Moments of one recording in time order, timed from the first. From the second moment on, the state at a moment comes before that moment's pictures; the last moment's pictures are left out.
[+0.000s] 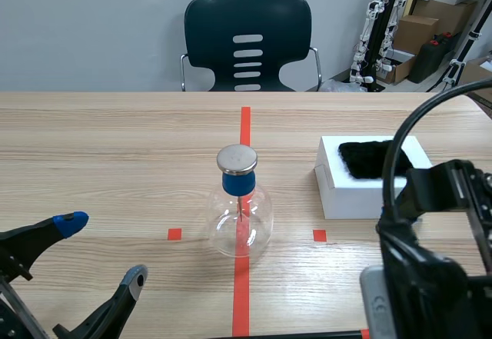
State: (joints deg) left arm 29.3 -26.2 8.2 74.0 -0.1 -25.7 -57.0; right arm -40.8 49.5 -8.0 135.9 -15.1 45.4 -30.7
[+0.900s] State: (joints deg) left arm 24.3 -25.6 14.4 64.7 5.4 -20.9 -67.2; right arm -27.1 36.3 -26.8 114.2 -27.6 45.3 -36.9
